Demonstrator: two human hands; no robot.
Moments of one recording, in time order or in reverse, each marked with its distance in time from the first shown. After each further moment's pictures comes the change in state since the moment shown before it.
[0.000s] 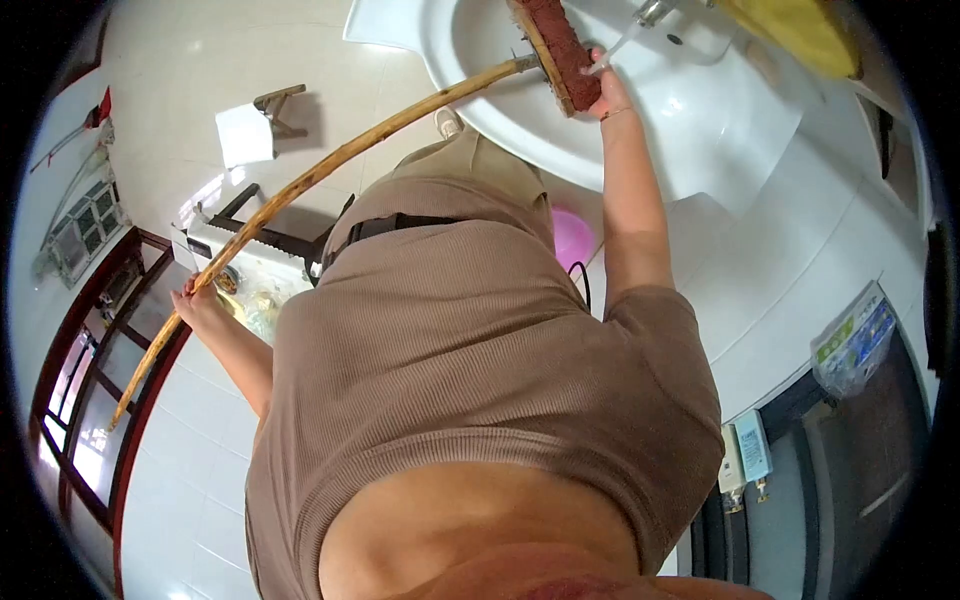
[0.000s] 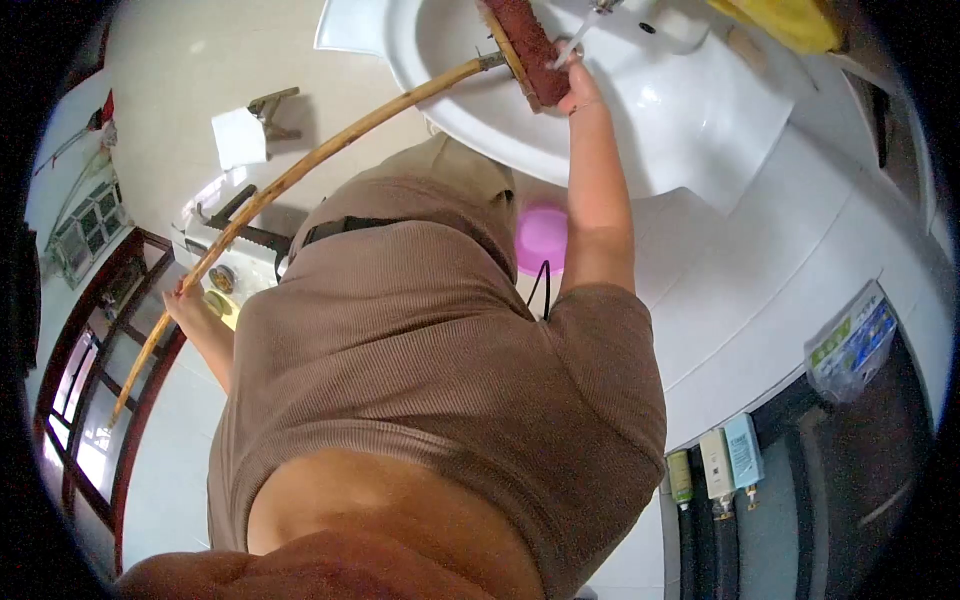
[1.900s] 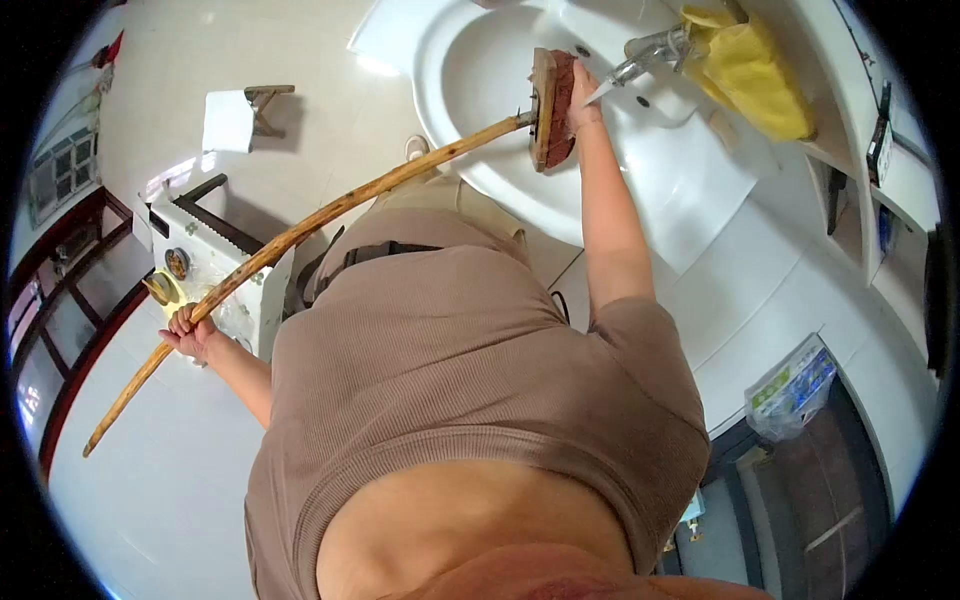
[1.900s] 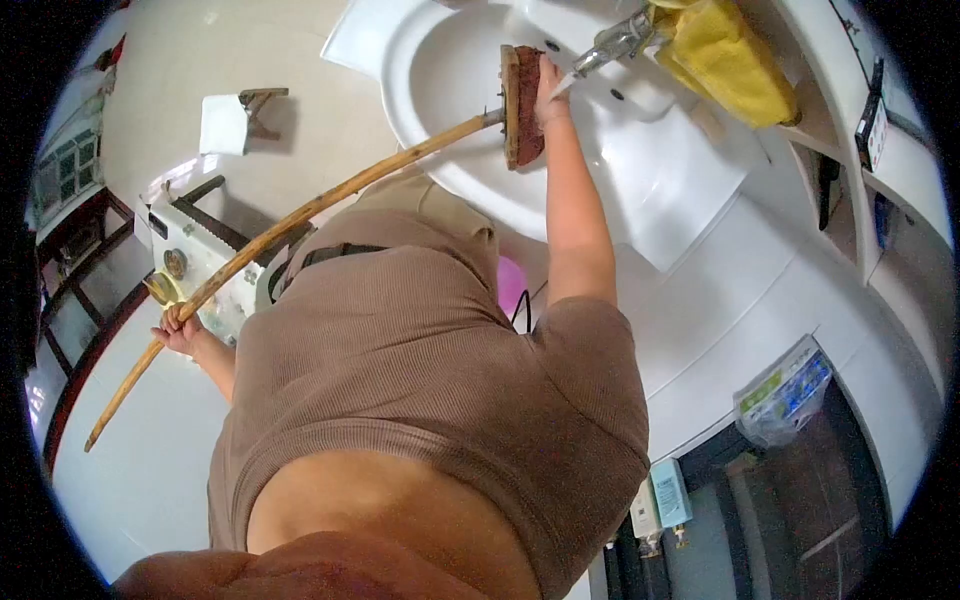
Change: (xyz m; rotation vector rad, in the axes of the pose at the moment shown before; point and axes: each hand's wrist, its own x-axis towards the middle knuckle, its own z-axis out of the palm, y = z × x) left_hand -0.105 -0.046 -0.110 -0.629 -0.489 0.062; right_hand 0.002 -0.054 0.084 -0.356 -0.201 -0.235
